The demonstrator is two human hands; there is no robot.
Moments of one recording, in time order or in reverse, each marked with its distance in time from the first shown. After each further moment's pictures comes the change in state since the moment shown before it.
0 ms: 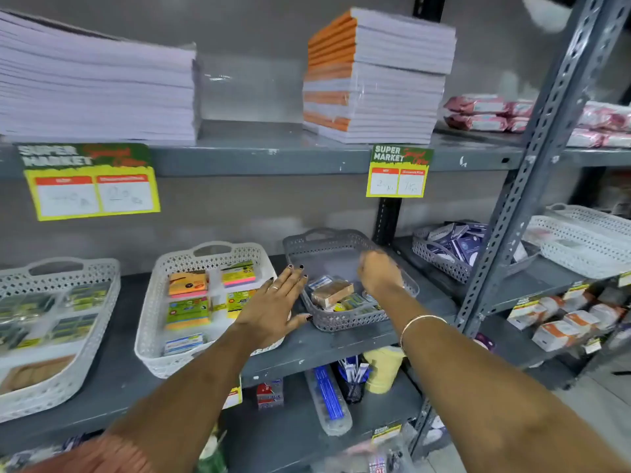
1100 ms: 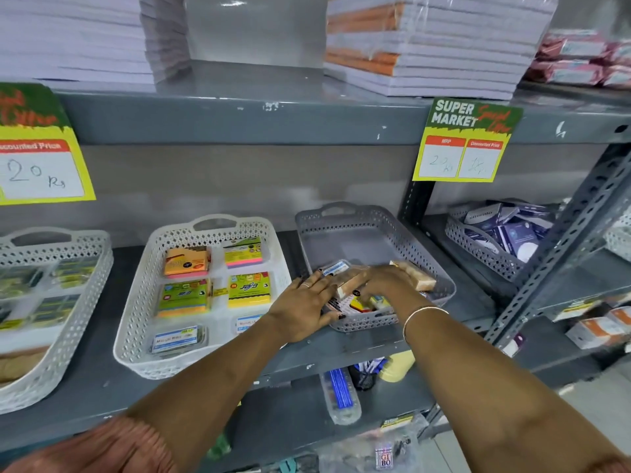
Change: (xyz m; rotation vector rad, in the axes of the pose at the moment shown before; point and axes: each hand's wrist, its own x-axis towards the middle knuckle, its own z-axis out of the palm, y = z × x) left_hand 0.059 0.000 0.055 -0.066 -0.288 -0.010; right_hand 0.076 0.003 0.083 -0.298 -0.502 0.134
